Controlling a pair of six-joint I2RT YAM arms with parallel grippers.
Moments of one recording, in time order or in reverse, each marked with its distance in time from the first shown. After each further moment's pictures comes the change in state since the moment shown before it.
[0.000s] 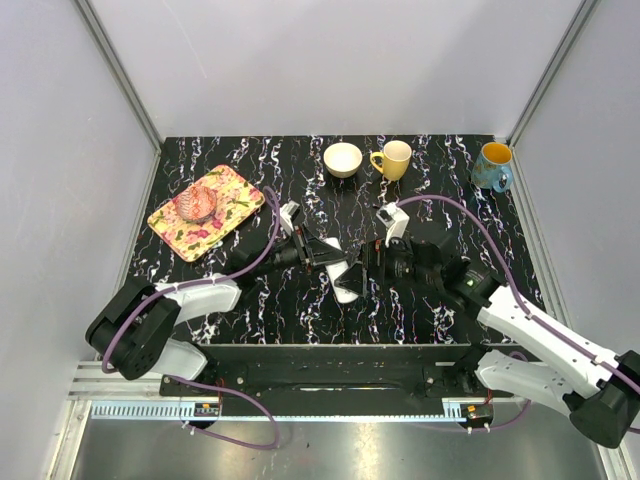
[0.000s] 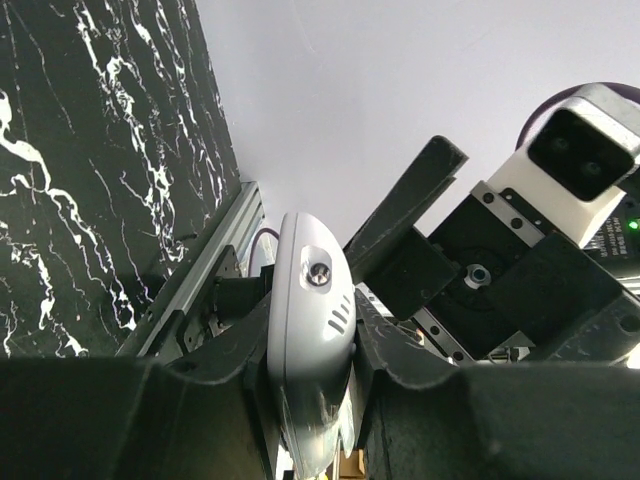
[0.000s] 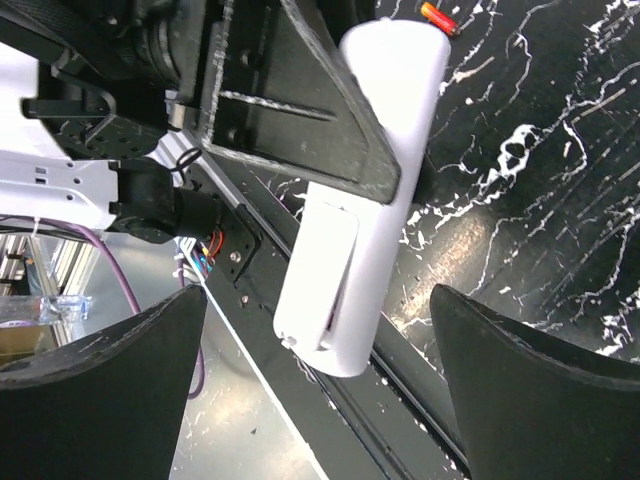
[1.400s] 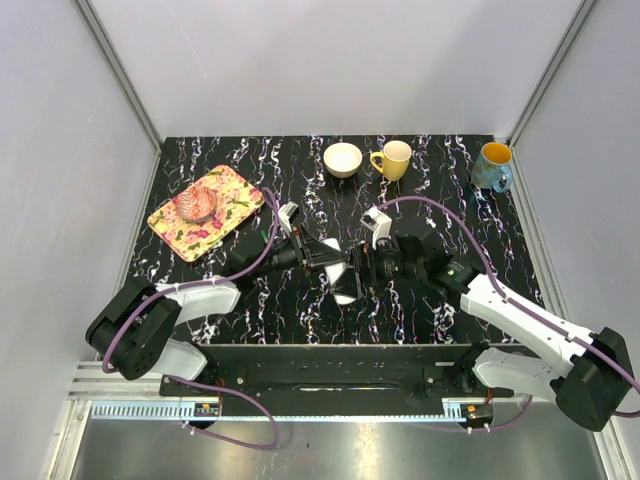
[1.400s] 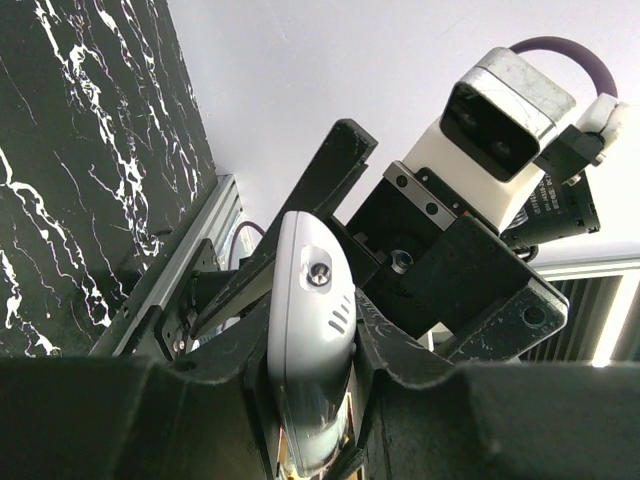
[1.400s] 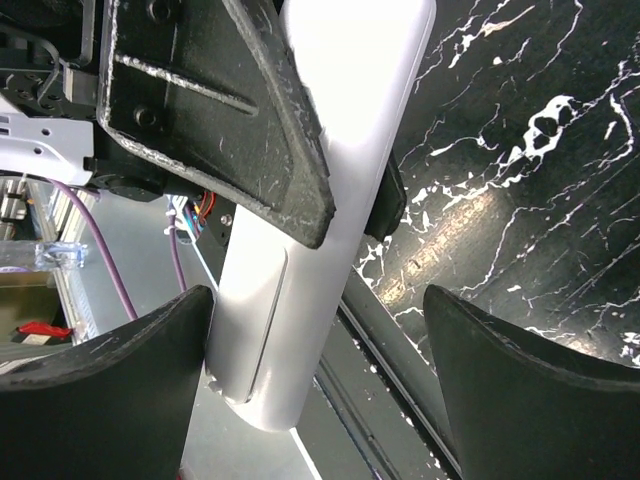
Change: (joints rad) left arm 0.000 -0.001 -0.021 0.068 0.029 -0.053; right arm -0.030 0.130 -0.023 0.071 -0.147 -0.078
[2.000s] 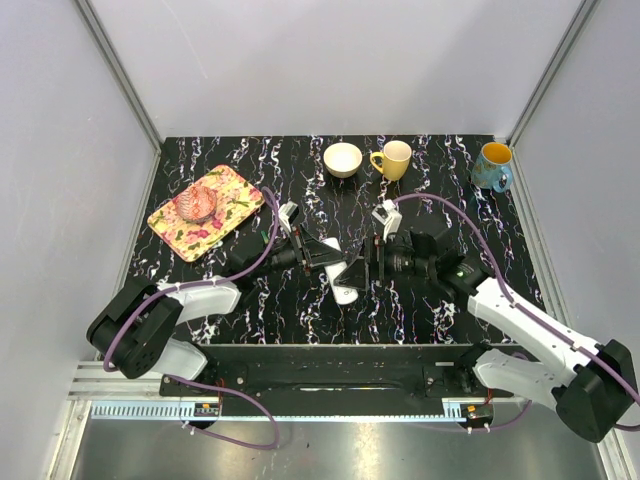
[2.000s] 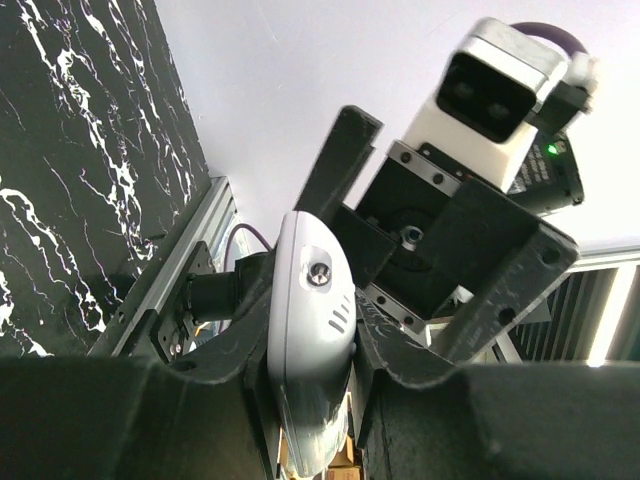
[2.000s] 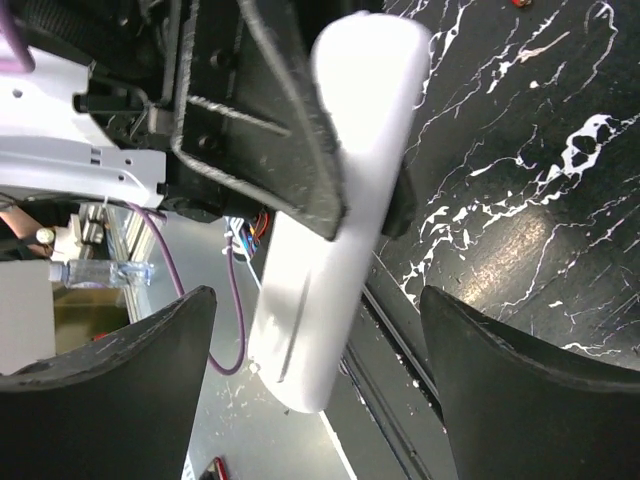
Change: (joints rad) left arm -0.001 0.008 -0.011 0.046 0.001 -0.008; right arm -0.057 -0.045 -0.028 0.082 -0.104 0.115
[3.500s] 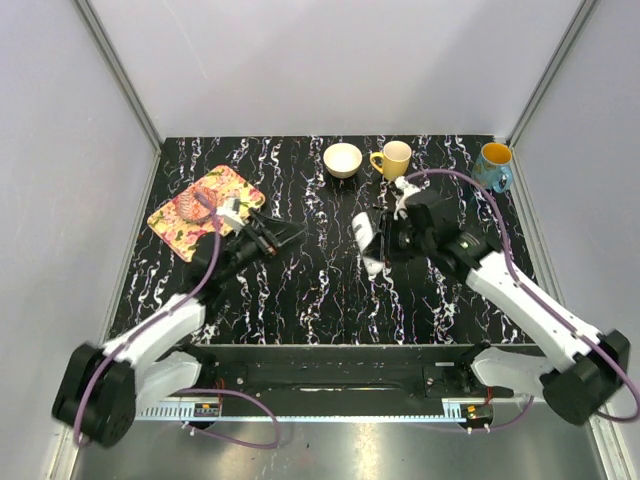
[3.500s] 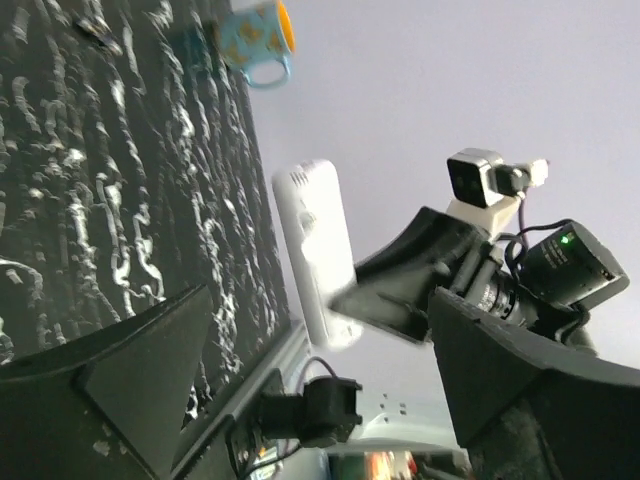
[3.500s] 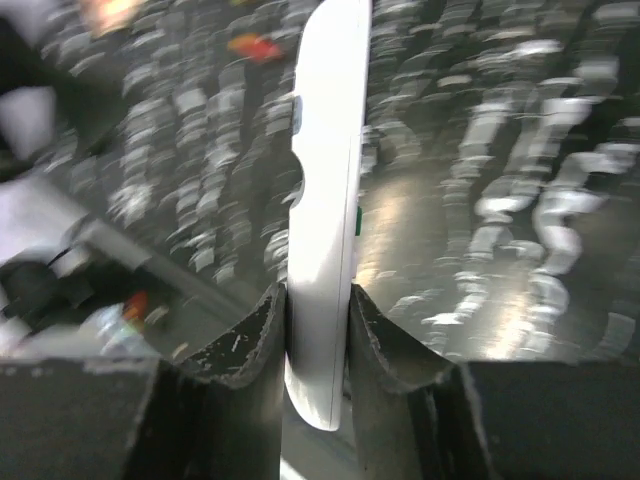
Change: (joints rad) left arm 0.197 -0.319 -0.056 -0.343 -0.192 0.142; right arm -0.077 0.063 0.222 -0.353 0.241 -0.065
